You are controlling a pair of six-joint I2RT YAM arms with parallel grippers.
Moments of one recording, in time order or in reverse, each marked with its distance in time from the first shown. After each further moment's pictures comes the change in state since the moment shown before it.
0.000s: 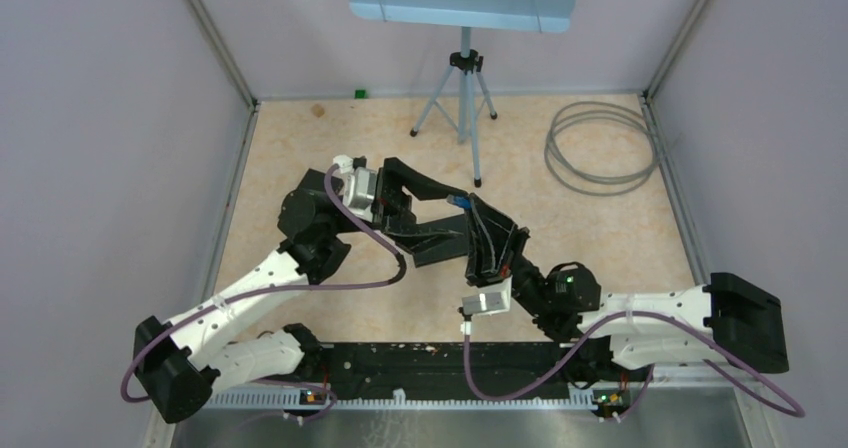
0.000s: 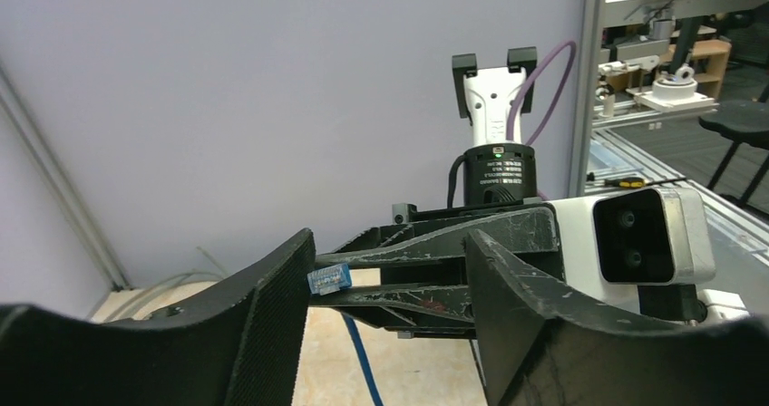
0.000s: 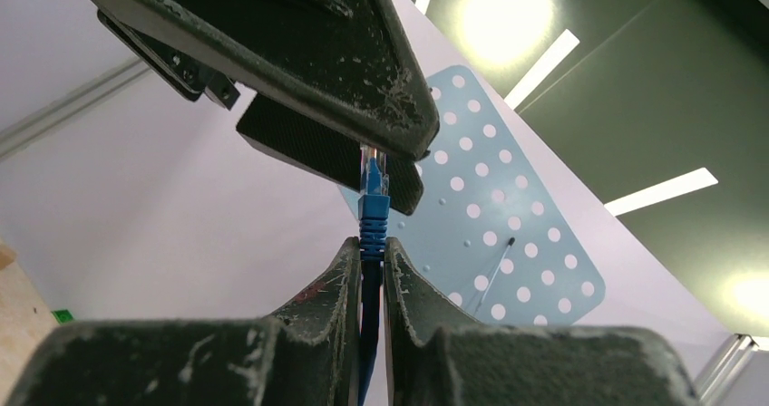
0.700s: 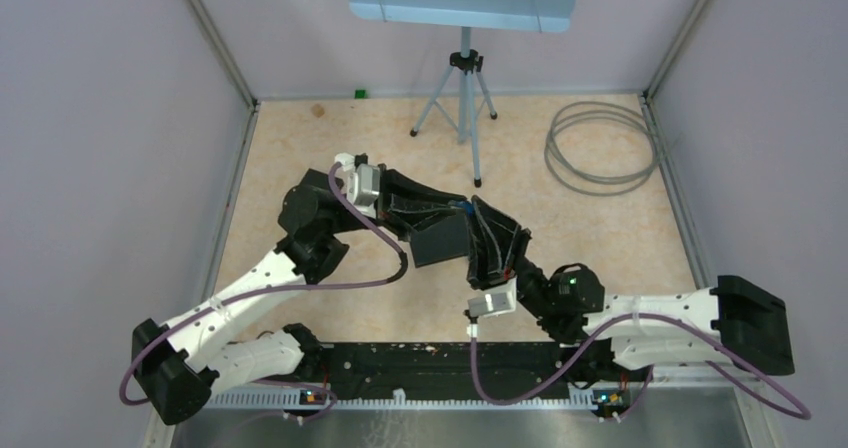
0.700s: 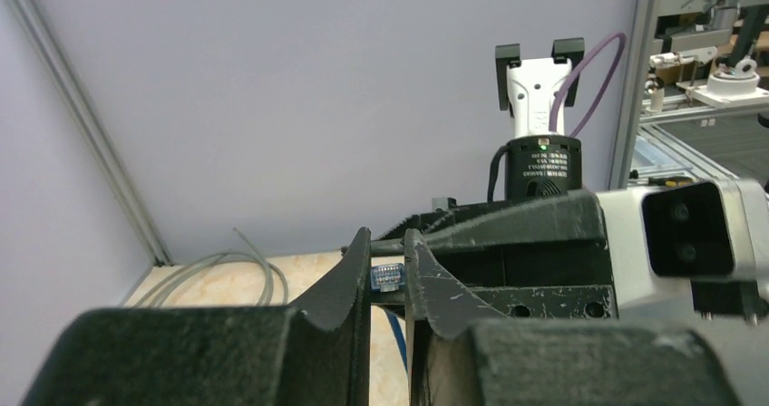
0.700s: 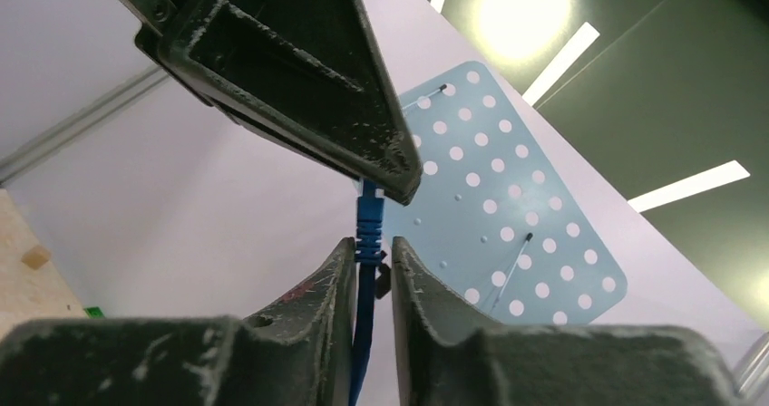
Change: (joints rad) left arm 0.003 -0.016 0.009 -0.084 -0.085 0.074; right arm 0.007 -0.021 -0.018 -0.012 0.003 0.027
